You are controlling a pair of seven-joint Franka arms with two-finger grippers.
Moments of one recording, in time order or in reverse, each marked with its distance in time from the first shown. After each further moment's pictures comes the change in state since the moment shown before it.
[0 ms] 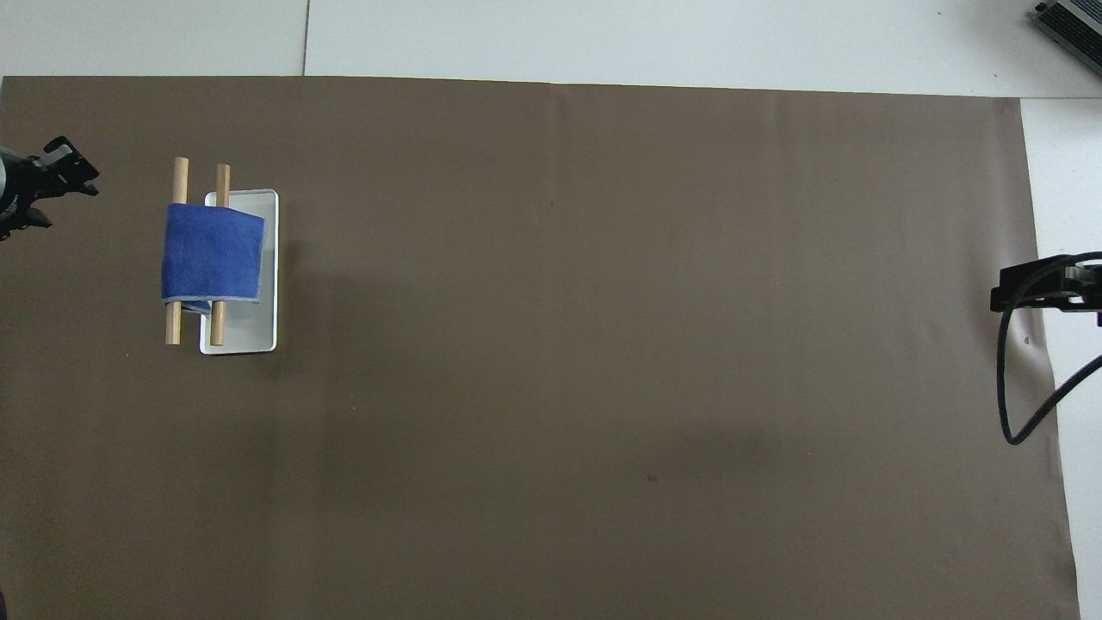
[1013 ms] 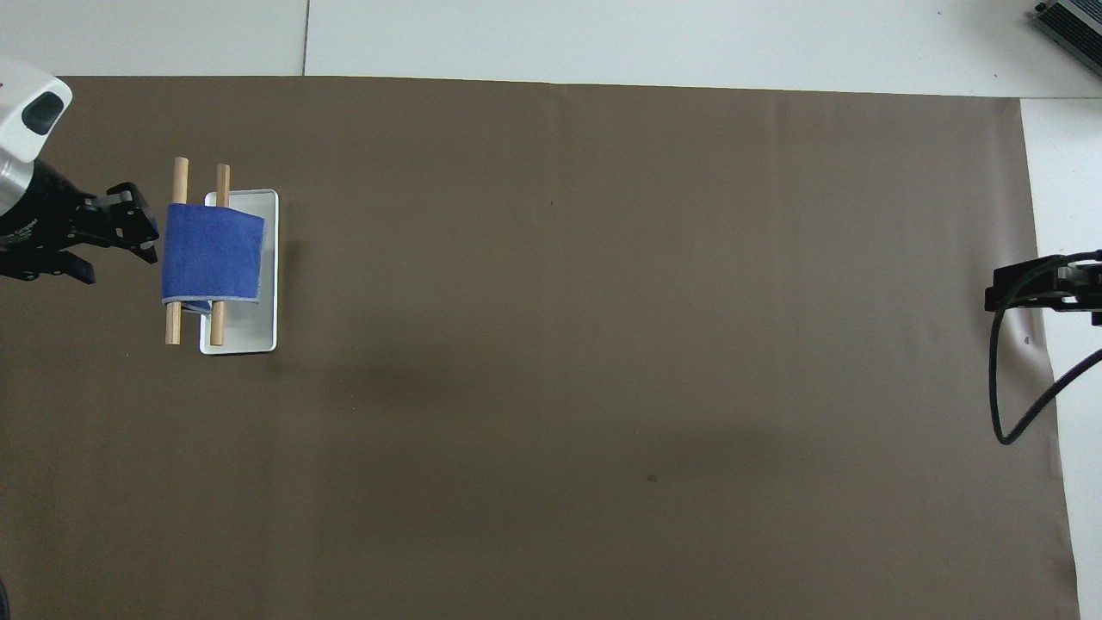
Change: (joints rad) left arm -0.005 -0.006 -0.139 0.249 -0.128 -0.585 0.236; right arm 0.005 0.000 0.001 0.001 0.004 -0.001 0.000
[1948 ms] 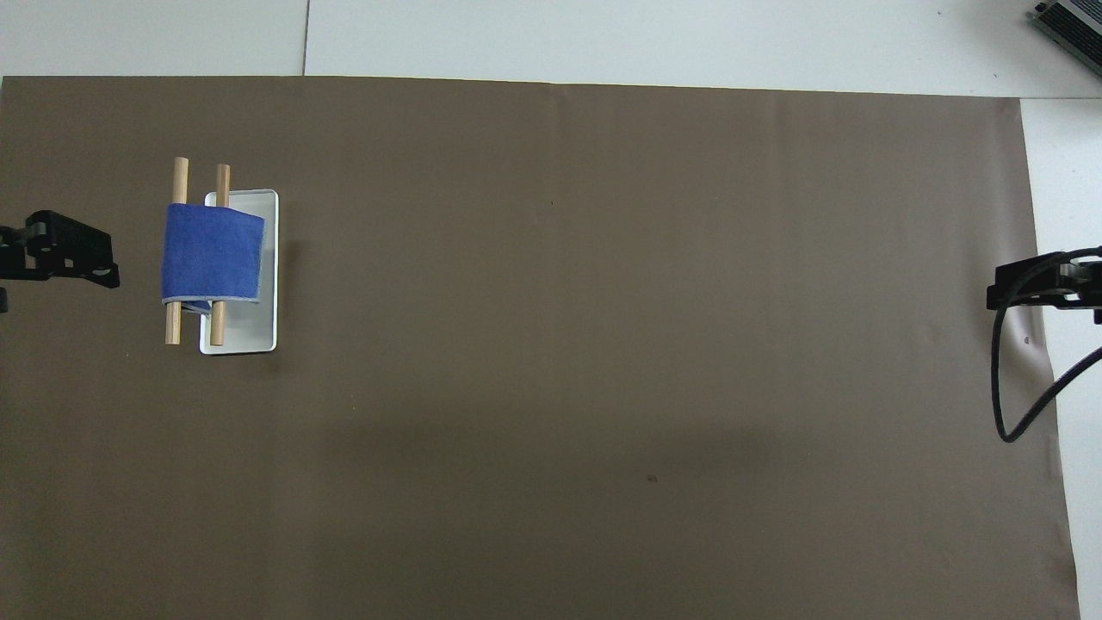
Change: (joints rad) left arm -0.002 -0.136 0.012 -0.012 -0.042 -0.019 0.111; right arm 0.000 0.010 0.000 0.017 0.000 -0.011 0.000
